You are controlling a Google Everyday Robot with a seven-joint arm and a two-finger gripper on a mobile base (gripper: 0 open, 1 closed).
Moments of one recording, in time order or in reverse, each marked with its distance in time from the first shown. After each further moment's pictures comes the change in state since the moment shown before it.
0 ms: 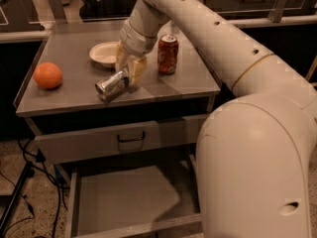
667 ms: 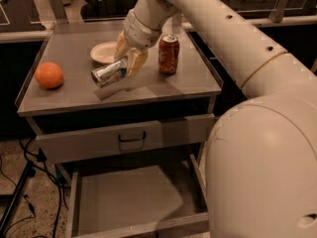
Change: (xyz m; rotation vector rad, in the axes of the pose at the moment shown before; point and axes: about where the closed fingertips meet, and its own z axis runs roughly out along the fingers) arm -0.013 -0.005 -0.027 0.045 -0.027 0.063
